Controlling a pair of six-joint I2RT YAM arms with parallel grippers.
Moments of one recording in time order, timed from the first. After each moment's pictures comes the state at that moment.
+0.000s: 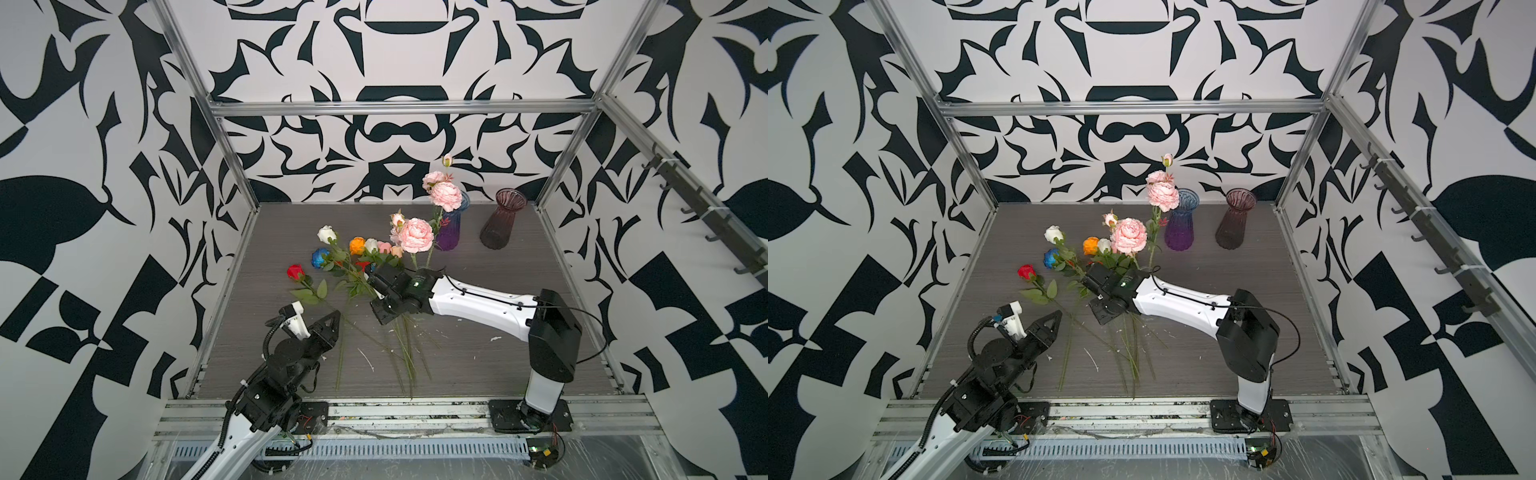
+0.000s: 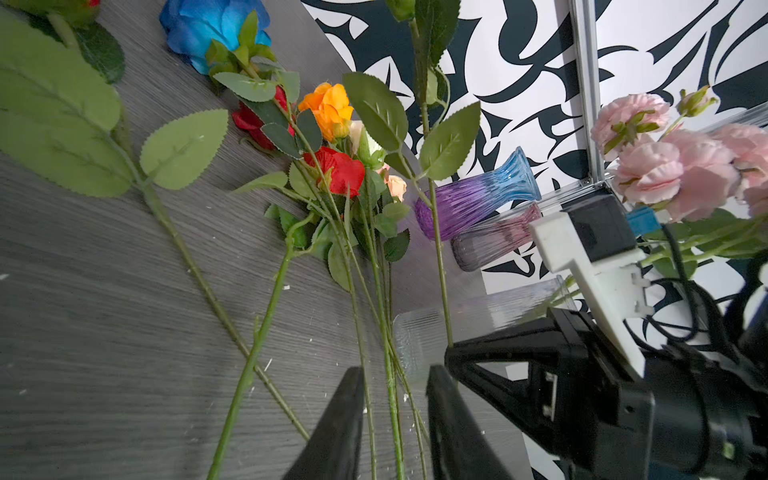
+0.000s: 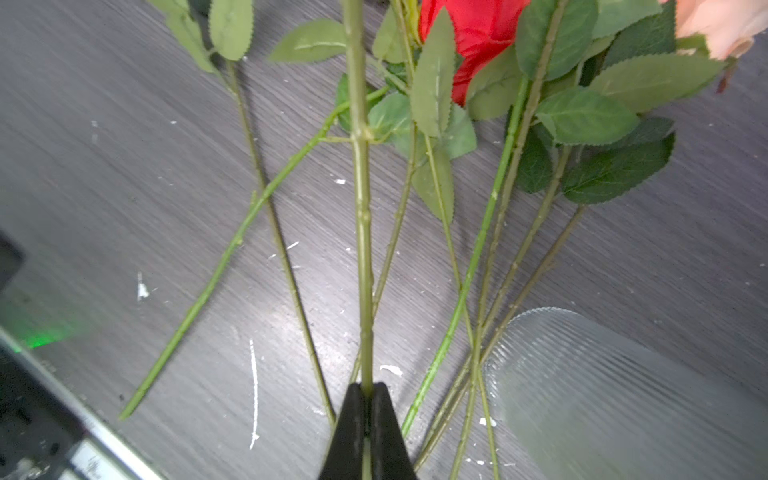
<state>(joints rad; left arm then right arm) -0.65 0.06 0.07 -0.21 -0.16 -1.04 1.02 1.80 1.45 -0.72 0.06 0.40</state>
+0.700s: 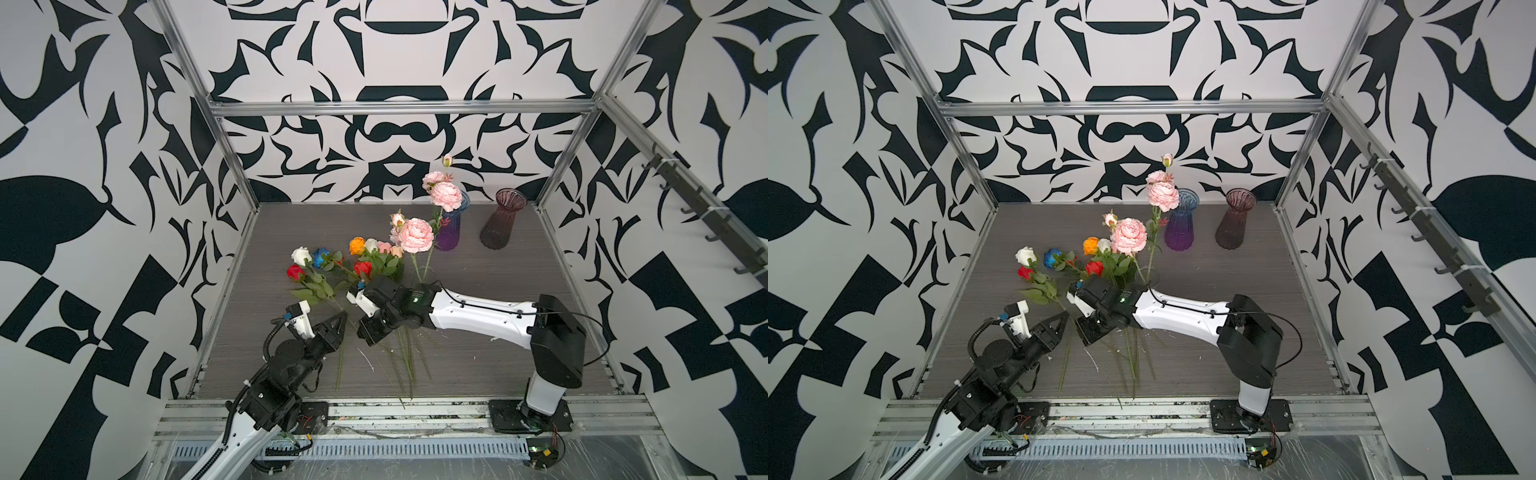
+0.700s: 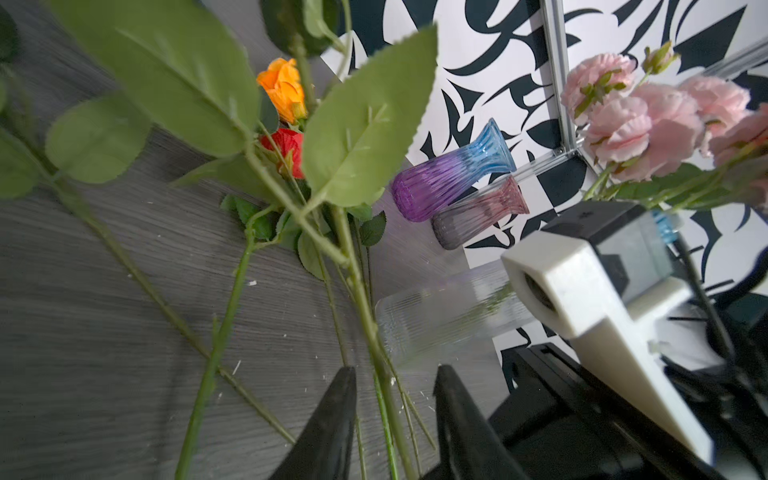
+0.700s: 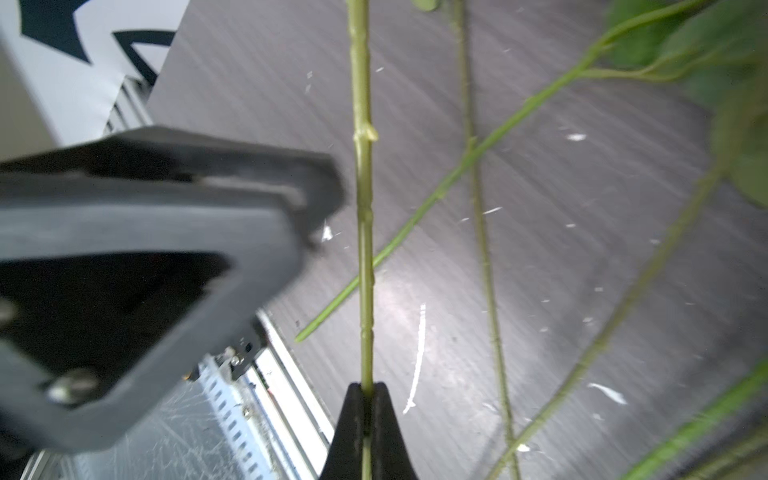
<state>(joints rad) -0.65 0.09 0.02 -0.08 -0.05 -0.98 1.10 1.78 1.35 -0.51 -0.30 0.47</state>
